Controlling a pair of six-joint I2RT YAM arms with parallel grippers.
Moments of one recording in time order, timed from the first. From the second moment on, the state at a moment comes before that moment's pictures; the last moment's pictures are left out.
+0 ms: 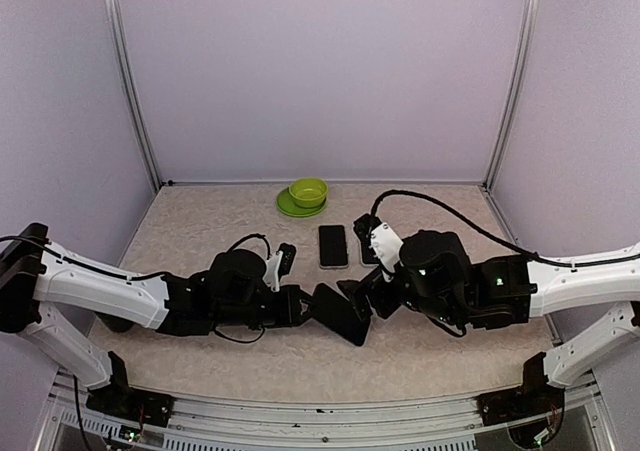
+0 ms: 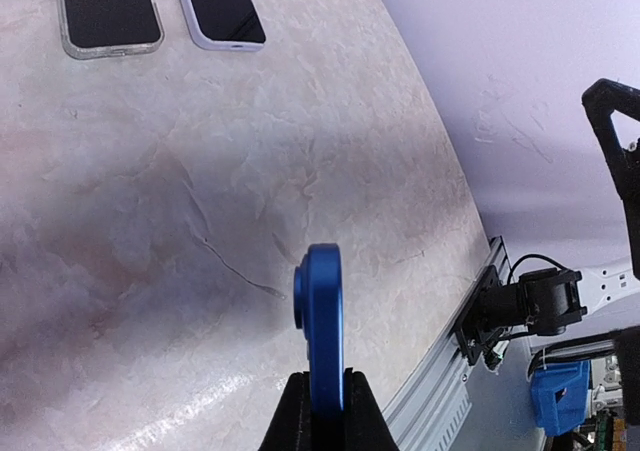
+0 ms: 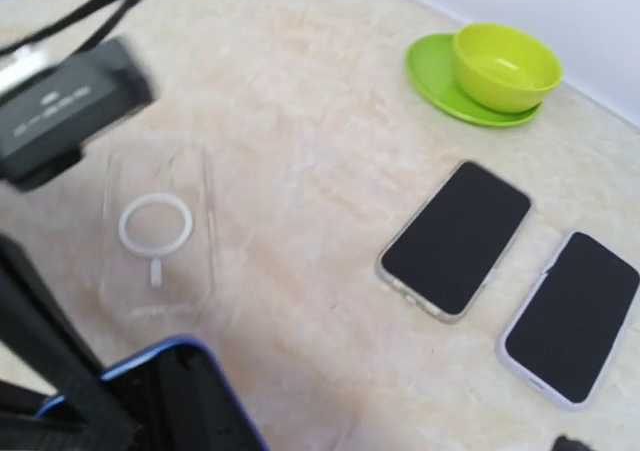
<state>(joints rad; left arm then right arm) -1.12 1.48 0.72 0.27 0.00 -0.92 1.27 1.28 0.89 -0.12 0.54 0.16</state>
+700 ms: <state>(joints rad) -1.13 1.07 0.43 0.54 -0.15 -0.82 1.14 1.01 0.65 0.11 0.32 0.47</state>
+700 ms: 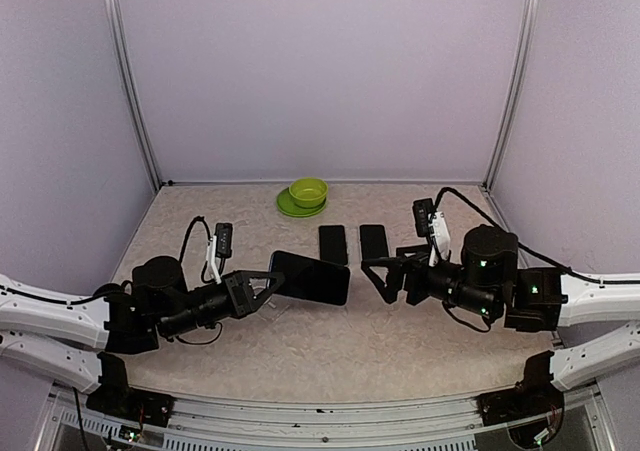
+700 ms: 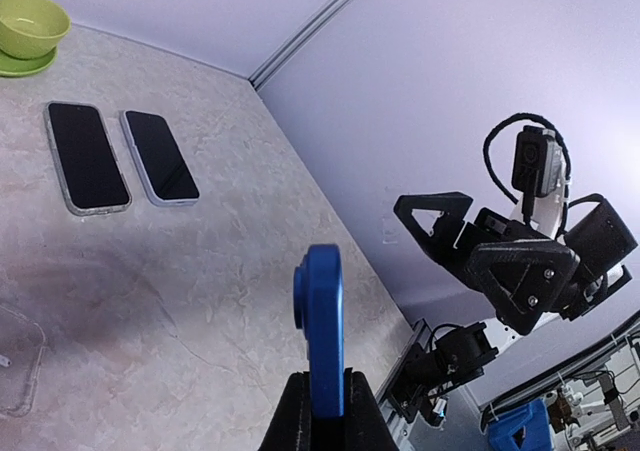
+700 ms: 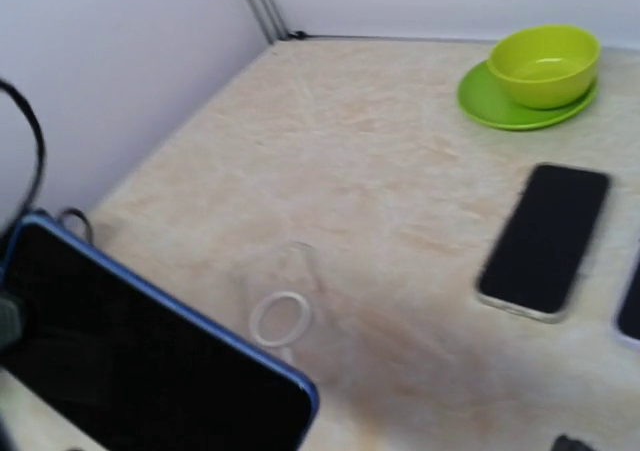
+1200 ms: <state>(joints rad) -1.13 1.03 0.39 0.68 -0.13 -0.80 1.13 1.16 0.65 0.28 0.05 0.59</state>
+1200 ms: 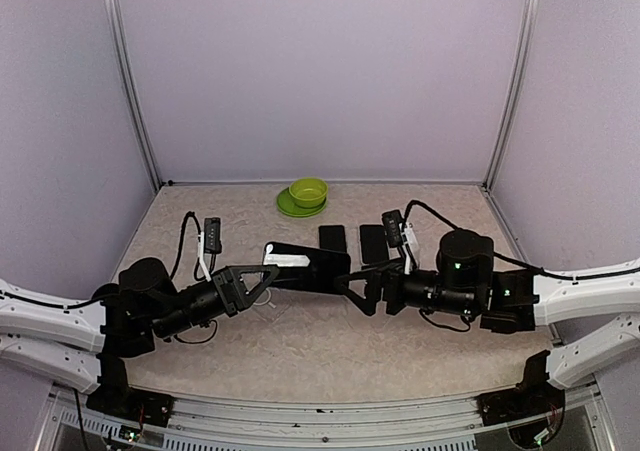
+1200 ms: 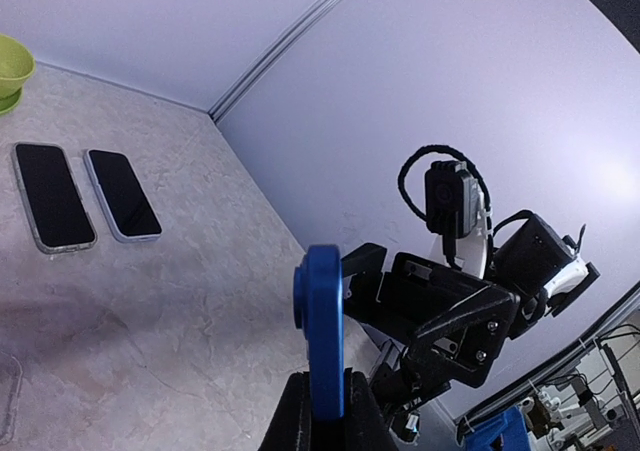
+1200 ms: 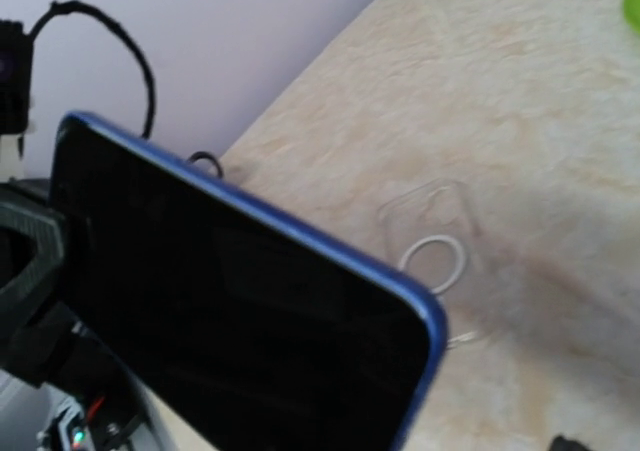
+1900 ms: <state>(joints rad) -1.13 1.09 0.38 0.84 -0.02 -0.80 1.13 1.30 0.67 0.52 -0.23 0.67</state>
